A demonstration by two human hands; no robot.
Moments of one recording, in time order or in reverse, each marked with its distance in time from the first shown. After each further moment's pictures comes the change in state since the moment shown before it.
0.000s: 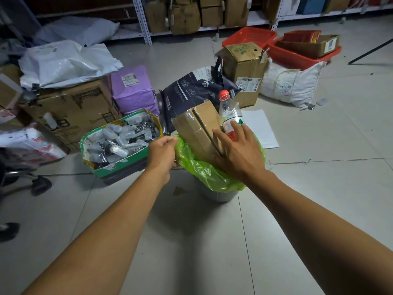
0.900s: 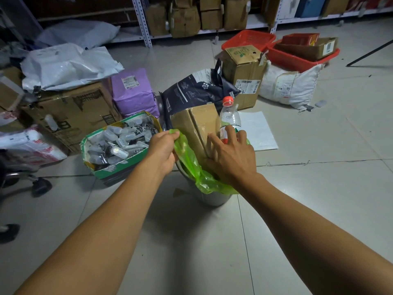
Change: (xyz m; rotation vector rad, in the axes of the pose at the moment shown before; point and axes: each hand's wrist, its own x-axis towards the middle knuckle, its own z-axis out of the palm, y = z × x) left_hand -0.005 0.033 0.007 -0.263 -0.103 -0.147; right_hand -0.003 -0.026 -0.004 -0.098 0.018 0.059
